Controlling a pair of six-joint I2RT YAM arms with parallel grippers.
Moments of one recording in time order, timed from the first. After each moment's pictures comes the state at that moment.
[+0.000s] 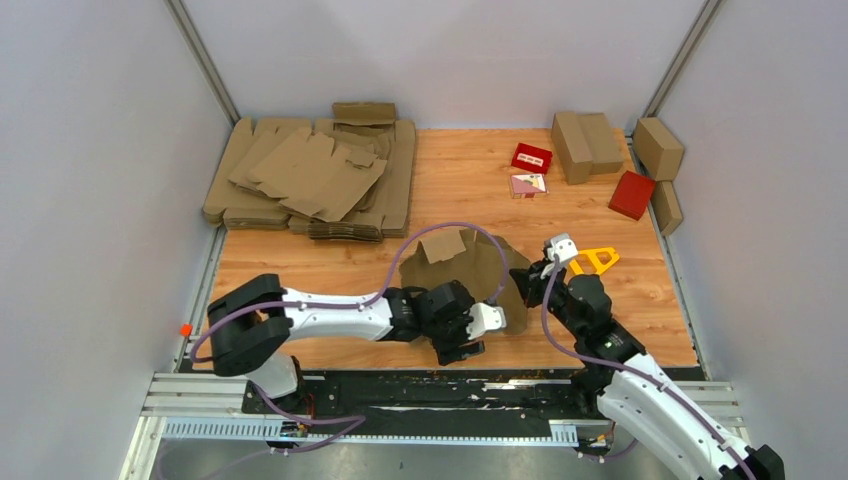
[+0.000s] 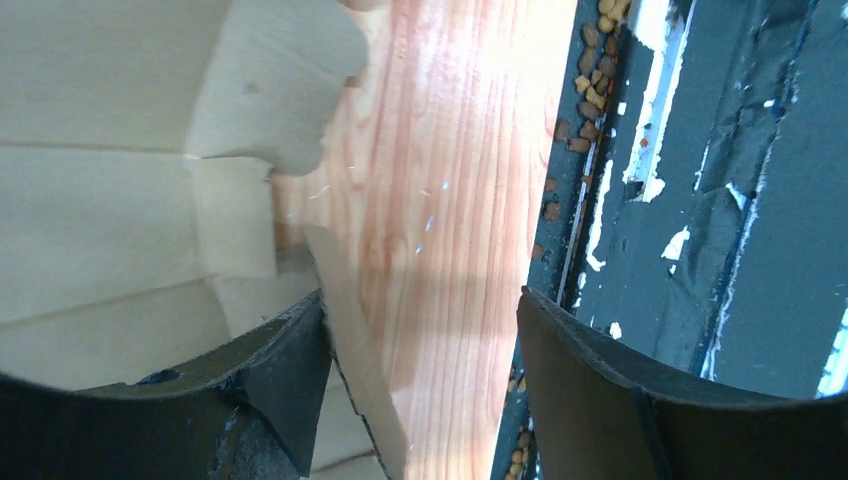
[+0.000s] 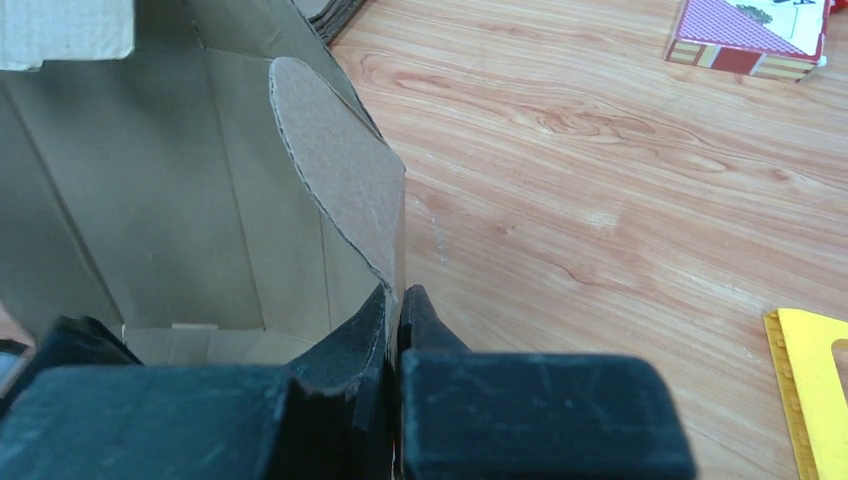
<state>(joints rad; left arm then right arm) -1.24 1.62 0.89 -0.17 0.17 0.14 0.55 0.52 0.26 0.04 -0.01 0.17</state>
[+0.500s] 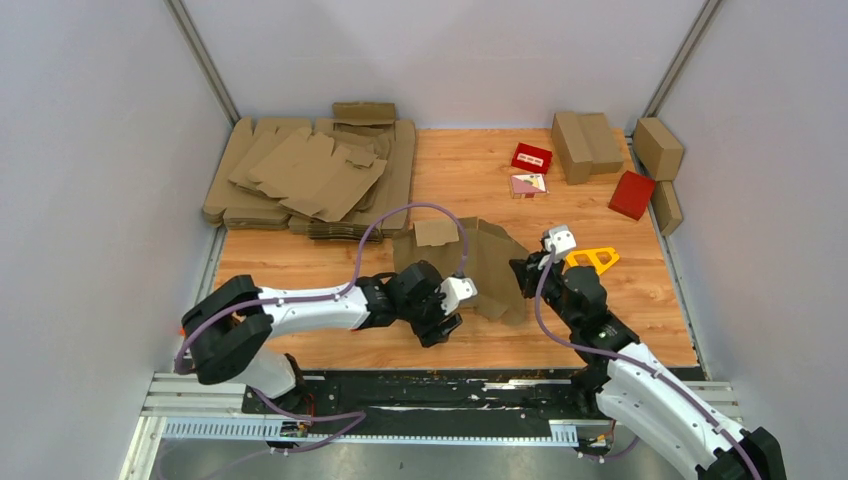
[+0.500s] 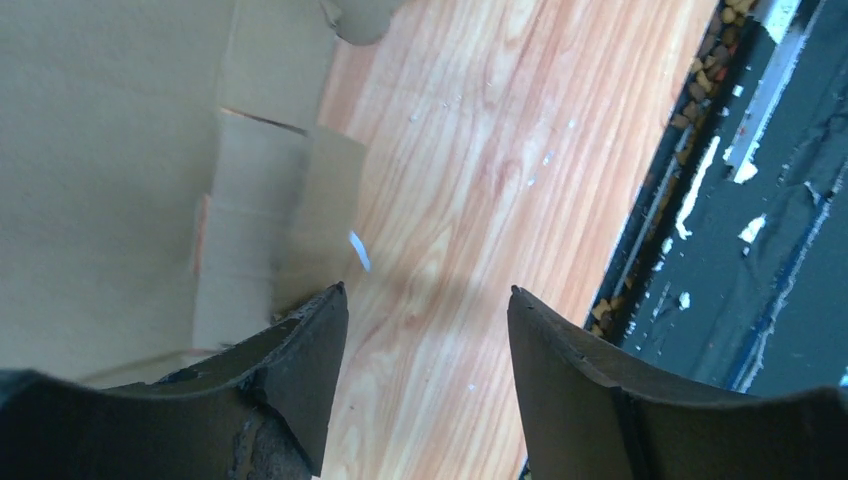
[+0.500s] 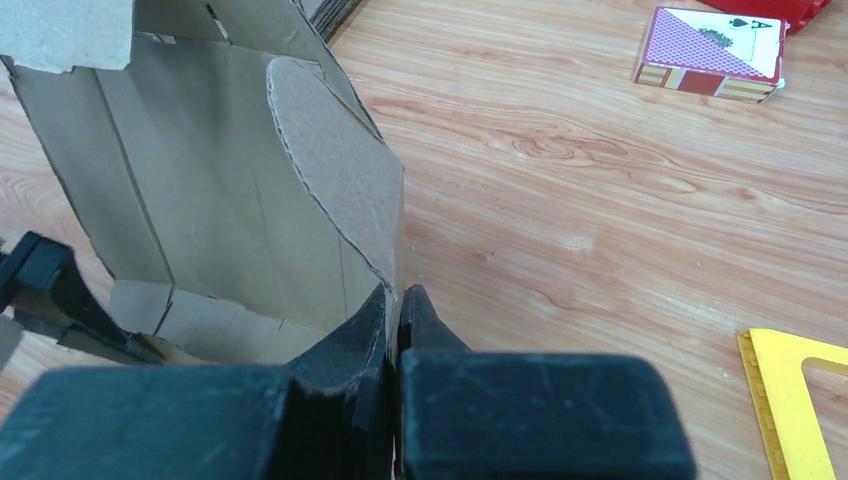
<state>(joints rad) -1.07 1.50 0.79 -0.15 0.20 0.06 0.54 0.64 0.30 0.12 0.05 0.16</state>
